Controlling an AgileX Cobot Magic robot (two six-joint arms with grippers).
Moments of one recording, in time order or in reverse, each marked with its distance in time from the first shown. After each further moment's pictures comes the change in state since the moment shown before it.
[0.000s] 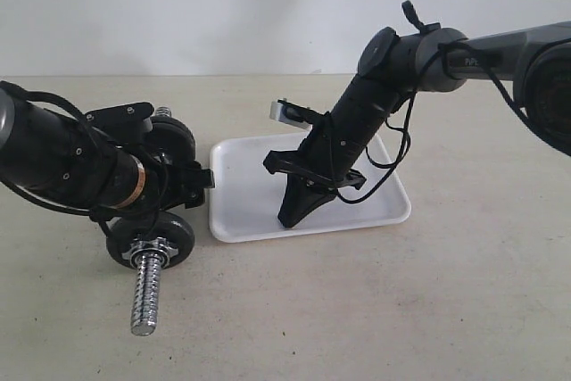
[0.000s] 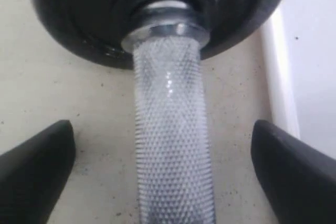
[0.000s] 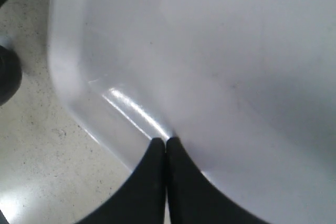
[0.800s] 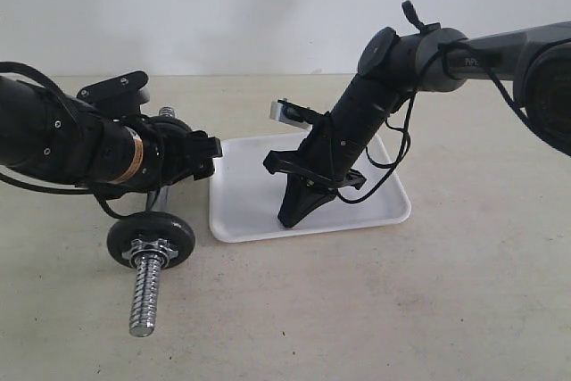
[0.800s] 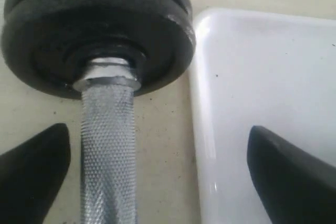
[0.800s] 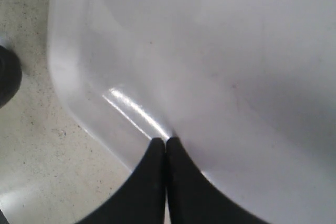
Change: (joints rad) left arm 0.000 -0.093 -0.014 -0.023 -0.079 -0.007; right arm 0.000 0.000 0.000 0.000 0.000 0.000
